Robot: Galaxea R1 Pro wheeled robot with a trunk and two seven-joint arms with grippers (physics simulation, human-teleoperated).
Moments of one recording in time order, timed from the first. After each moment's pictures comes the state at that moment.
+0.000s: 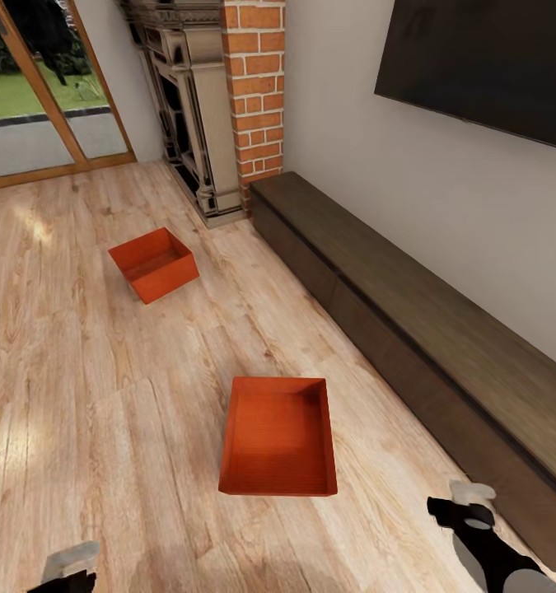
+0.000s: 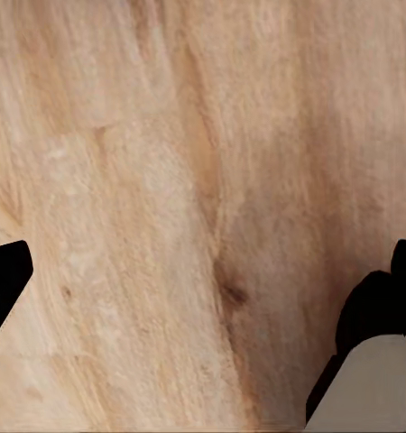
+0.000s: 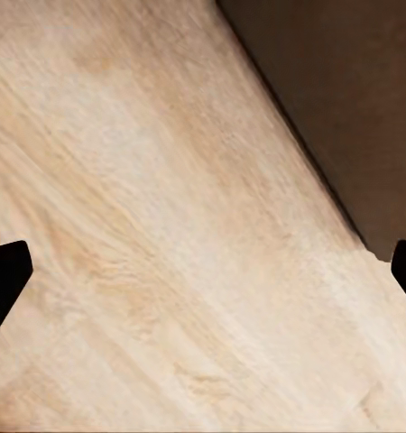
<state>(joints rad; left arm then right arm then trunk) -0.36 0.29 0.03 -0.37 0.30 0.18 0.05 -0.57 -0.22 -0.01 -0.26 -0.07 -0.03 -0.17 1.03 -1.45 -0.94</state>
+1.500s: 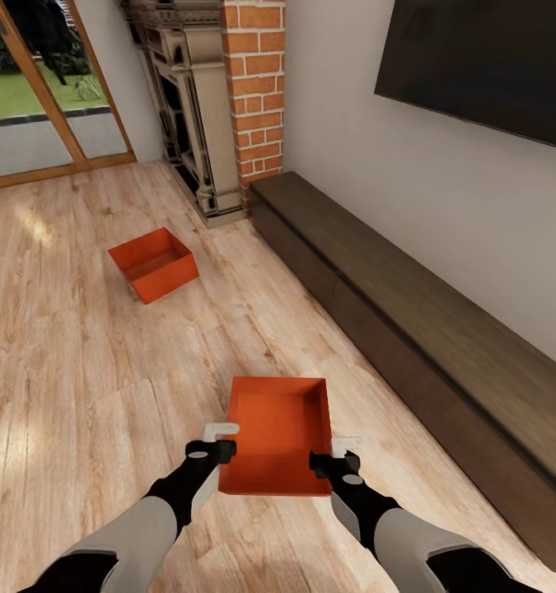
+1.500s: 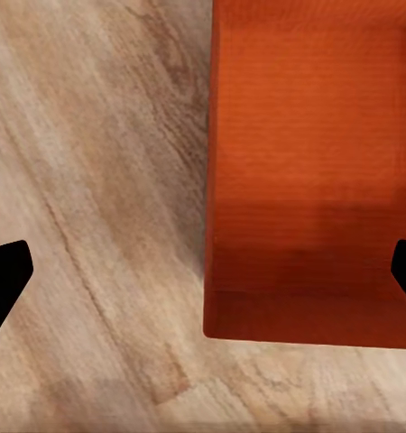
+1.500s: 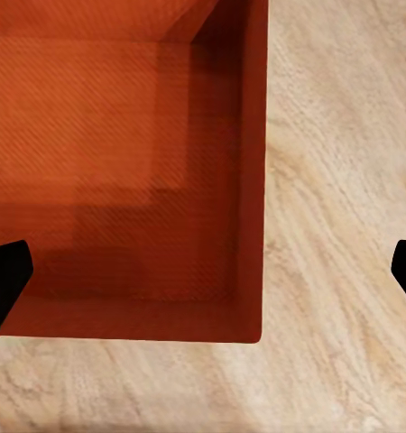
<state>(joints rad) -0.76 -0.16 0.03 -0.28 -0.07 0.09 0.22 -0.77 0.17 0.10 -0.10 -0.04 -0.15 -0.18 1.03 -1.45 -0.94</state>
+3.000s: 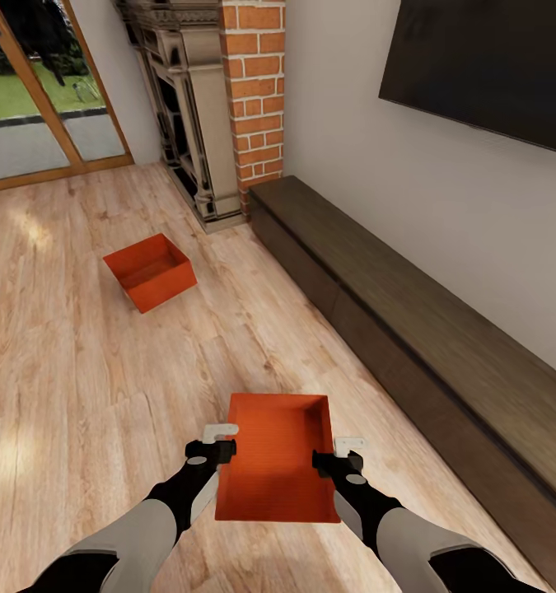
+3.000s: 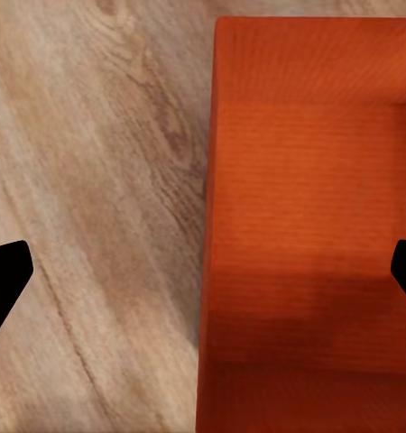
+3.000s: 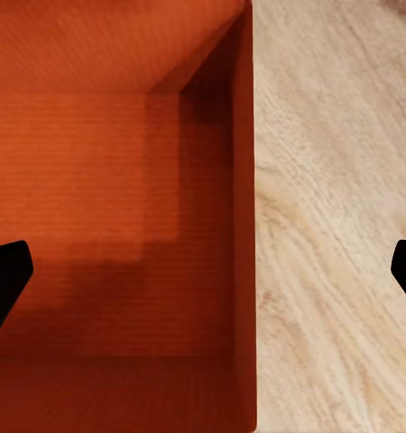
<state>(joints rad) -0.76 -0.16 0.03 -0.24 -0.07 -0.01 0.22 -0.77 0.16 0.10 -0.10 -0.07 -0.16 -0.18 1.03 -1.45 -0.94</state>
